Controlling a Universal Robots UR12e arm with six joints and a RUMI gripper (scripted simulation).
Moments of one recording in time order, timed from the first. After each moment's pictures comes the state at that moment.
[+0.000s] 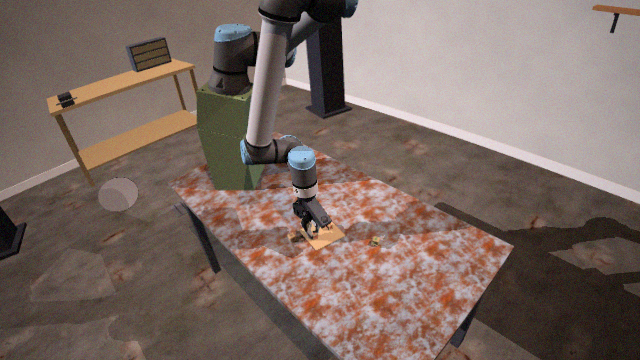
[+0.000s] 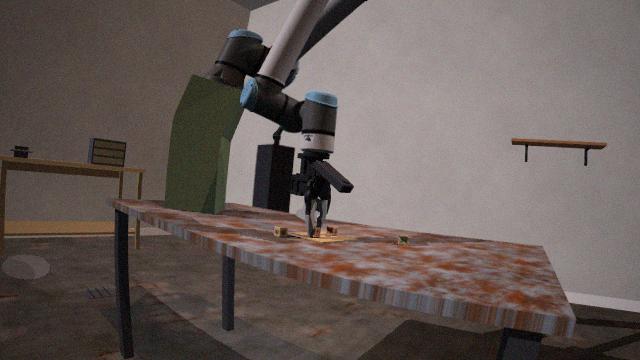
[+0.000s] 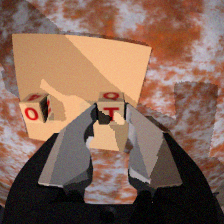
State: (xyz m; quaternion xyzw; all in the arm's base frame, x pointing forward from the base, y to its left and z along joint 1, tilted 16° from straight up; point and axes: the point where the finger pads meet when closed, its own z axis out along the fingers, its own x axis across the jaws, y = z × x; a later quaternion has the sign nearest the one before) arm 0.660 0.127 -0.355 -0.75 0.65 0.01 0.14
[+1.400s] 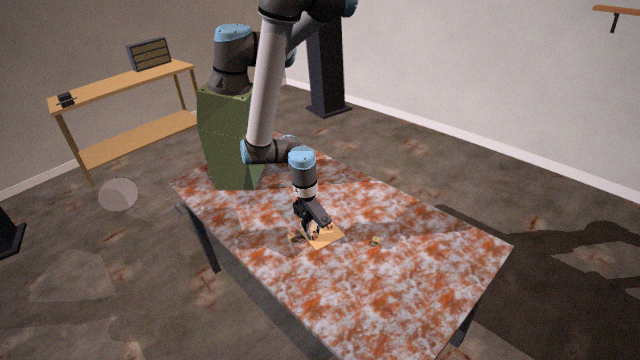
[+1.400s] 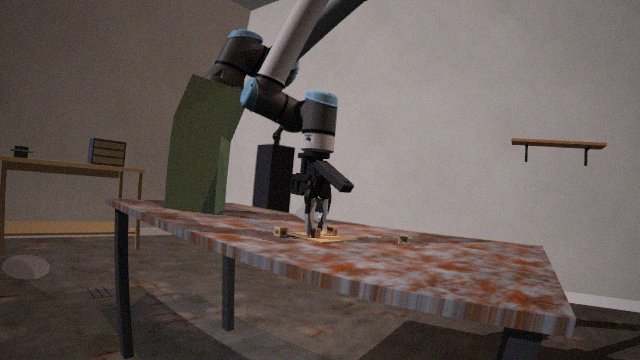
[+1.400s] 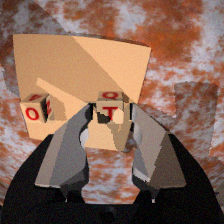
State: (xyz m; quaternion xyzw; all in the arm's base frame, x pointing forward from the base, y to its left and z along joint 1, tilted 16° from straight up) arm 0.660 0.127 -0.354 -0.75 0.65 0.01 0.14
